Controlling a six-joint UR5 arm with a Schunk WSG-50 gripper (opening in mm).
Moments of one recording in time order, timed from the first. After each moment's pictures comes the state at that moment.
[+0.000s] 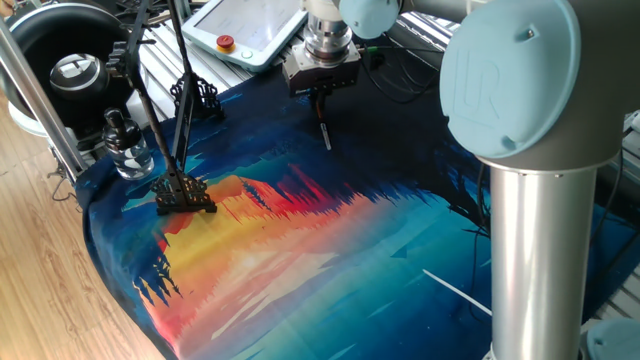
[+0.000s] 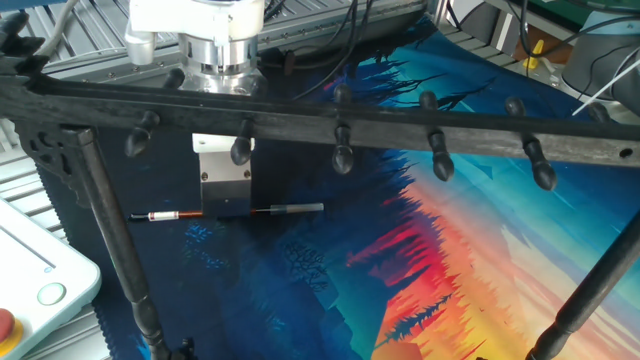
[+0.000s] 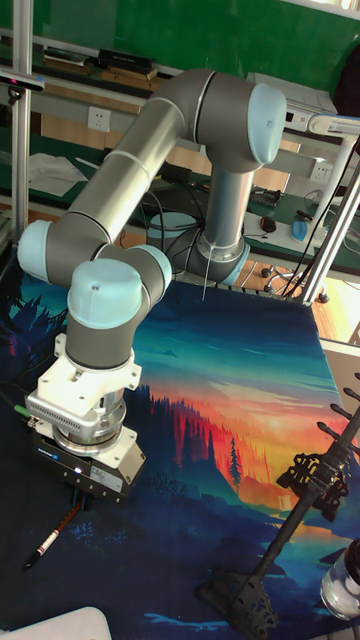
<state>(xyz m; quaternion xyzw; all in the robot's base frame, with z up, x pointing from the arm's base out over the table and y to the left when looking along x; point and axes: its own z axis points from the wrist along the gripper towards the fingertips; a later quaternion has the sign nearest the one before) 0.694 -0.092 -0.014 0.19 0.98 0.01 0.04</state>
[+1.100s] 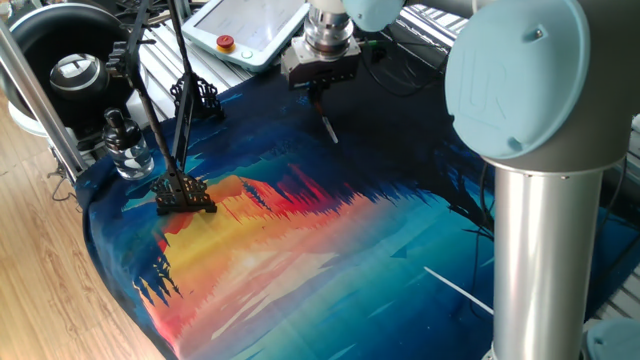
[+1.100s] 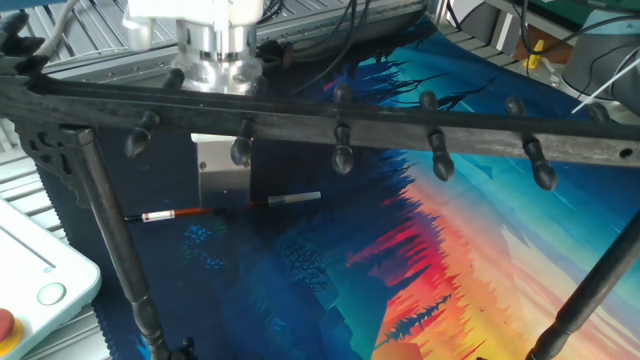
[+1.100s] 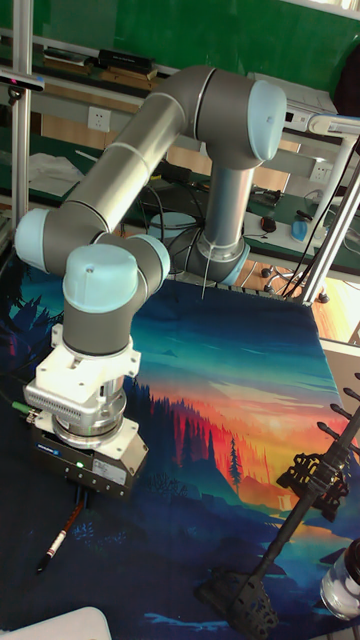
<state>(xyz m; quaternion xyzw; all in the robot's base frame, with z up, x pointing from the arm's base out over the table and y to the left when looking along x) 0.705 -0.084 0.008 0.17 0.98 0.04 0.06</state>
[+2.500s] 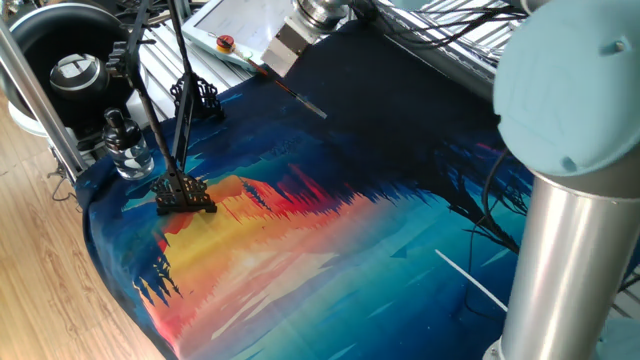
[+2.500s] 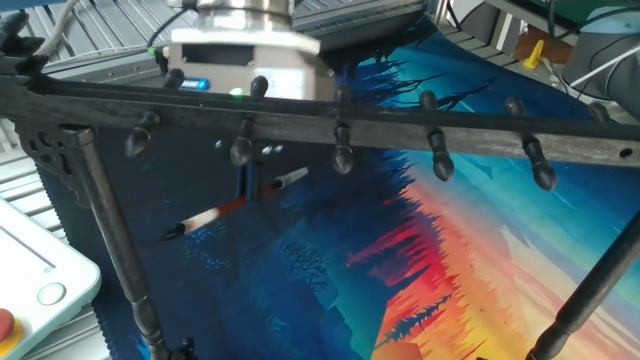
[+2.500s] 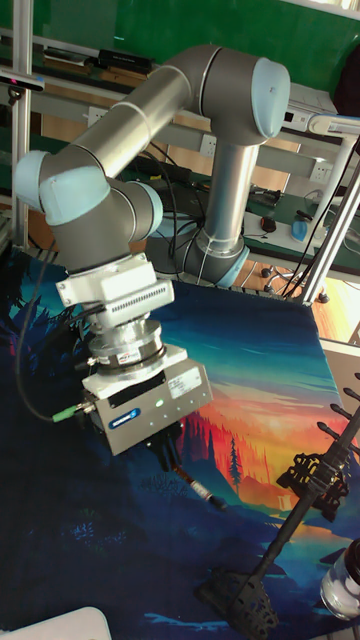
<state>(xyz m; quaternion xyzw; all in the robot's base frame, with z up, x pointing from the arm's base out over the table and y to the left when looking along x) 0.721 0.033 0.130 -0.28 0.90 0.19 0.26</state>
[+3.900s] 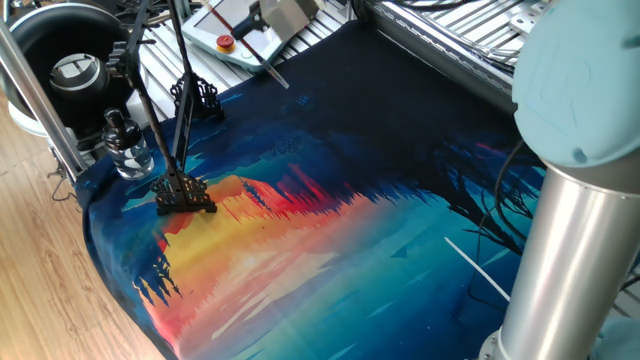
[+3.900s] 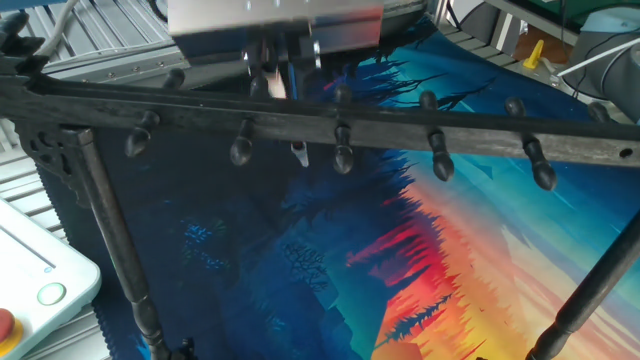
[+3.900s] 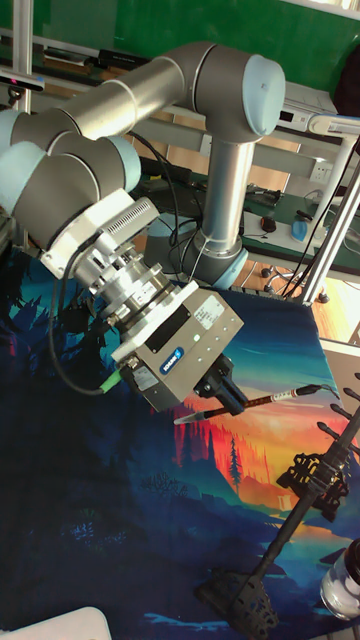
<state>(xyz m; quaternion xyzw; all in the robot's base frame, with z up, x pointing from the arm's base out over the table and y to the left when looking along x) 0.714 0.089 0.258 -0.39 0.76 0.33 0.41</state>
